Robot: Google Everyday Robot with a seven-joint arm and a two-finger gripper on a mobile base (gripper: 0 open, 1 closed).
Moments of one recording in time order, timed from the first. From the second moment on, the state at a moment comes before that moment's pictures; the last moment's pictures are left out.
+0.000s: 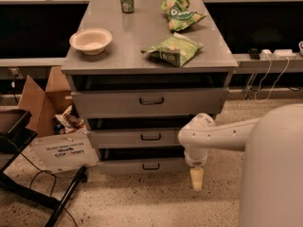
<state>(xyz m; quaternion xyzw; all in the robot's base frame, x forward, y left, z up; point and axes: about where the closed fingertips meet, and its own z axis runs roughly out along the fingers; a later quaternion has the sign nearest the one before) 0.521 -0.187 0.435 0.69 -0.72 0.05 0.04</state>
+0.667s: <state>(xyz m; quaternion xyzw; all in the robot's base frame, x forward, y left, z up) 0.514 -0.185 0.412 0.70 -0.71 0.03 0.05</state>
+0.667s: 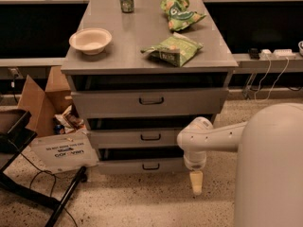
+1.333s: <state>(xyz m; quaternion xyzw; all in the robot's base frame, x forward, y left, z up) 0.555 -0.166 0.320 0.71 -0.70 -0.01 0.03</state>
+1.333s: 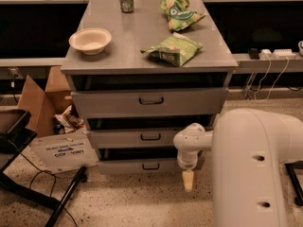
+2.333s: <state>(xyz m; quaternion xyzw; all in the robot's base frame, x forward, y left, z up) 0.611 -0.156 0.221 0.70 -0.71 0.00 -0.01</state>
